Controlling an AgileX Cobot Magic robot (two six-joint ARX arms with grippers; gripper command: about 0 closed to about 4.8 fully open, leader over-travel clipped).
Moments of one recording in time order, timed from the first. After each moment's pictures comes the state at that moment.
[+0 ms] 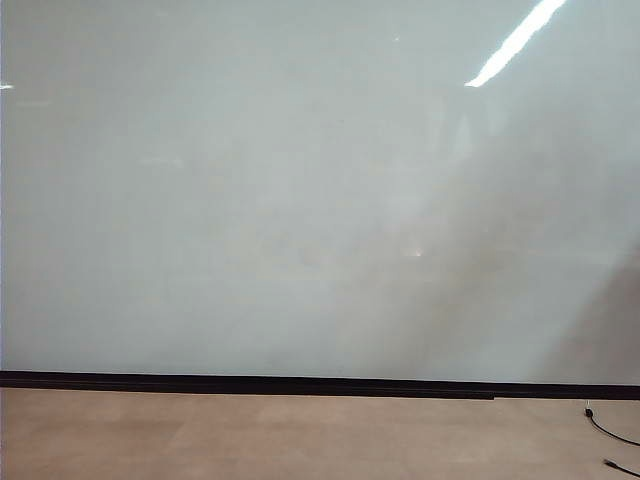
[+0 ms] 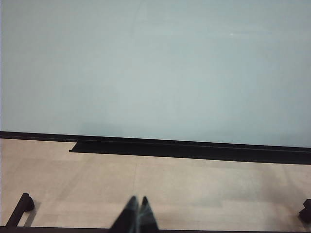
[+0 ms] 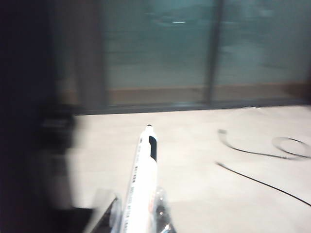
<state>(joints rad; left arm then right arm) 0.00 0.00 0.00 -0.15 0.02 -0.01 -0.52 1.96 0.64 1.41 -0.41 0.05</state>
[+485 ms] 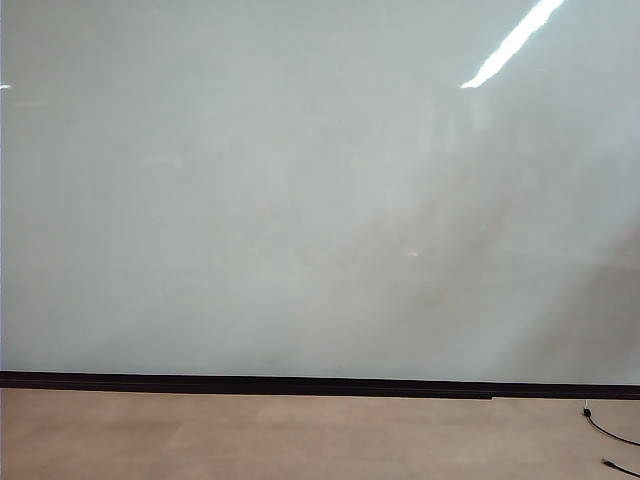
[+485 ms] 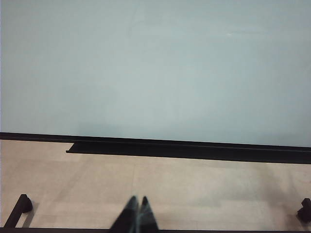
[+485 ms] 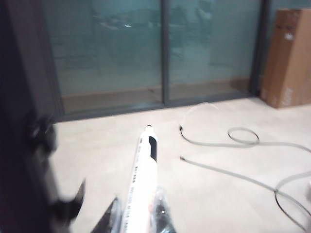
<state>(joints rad) 0.00 0.00 0.00 -0.15 0.02 -0.01 -0.47 1.80 0.48 1.40 -0.17 0.05</state>
